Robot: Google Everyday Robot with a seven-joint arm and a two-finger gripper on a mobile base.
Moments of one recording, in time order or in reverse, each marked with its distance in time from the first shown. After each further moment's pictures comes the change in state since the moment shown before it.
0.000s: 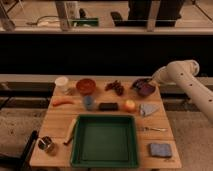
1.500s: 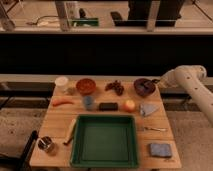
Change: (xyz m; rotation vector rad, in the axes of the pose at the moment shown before) arm 0.058 -0.019 0.025 0.049 0.033 0.169
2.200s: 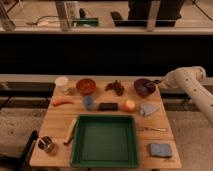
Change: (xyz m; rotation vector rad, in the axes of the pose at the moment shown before) arm 0.015 -0.006 -0.001 0.041 0.045 0.008
